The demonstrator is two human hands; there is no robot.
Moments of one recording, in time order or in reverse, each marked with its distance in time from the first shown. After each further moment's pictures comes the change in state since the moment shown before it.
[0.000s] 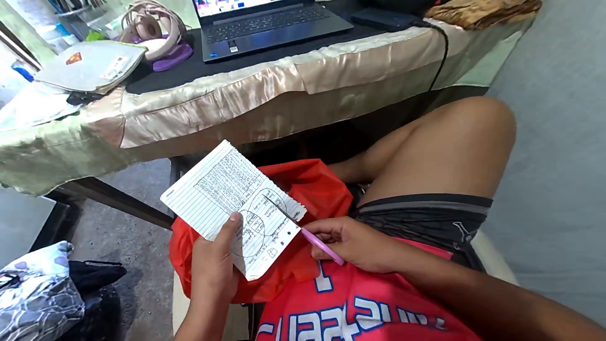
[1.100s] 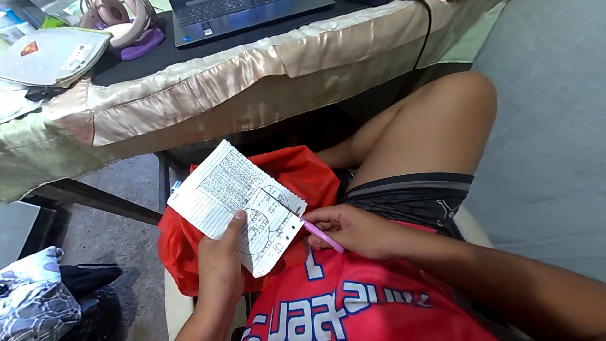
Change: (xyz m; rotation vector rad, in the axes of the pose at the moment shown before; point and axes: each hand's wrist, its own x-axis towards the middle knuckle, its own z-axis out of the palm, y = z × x) left_hand -0.017 -0.017 0.015 0.080 -0.003 -0.049; right_hand -0.020 -0.009 -0.004 -0.010 0.047 0.117
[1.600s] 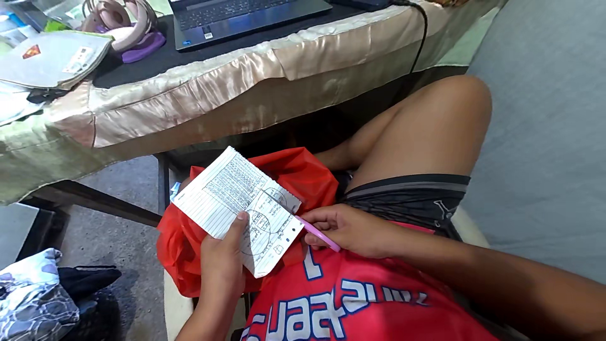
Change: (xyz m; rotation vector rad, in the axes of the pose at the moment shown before) left_hand 0.001 -0.002 0.002 0.040 -0.001 -0.018; right_hand 0.004 0.002 0.001 0.041 0.001 -0.004
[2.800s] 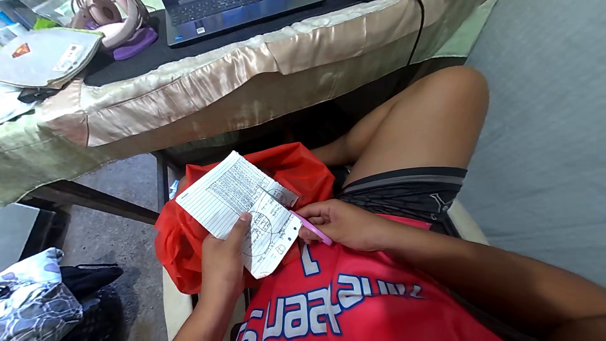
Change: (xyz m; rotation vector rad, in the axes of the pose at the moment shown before) left_hand -0.007 -0.005 -0.002 0.057 -0.060 0.007; right_hand 0.003 0.002 0.003 0.005 0.026 0.032
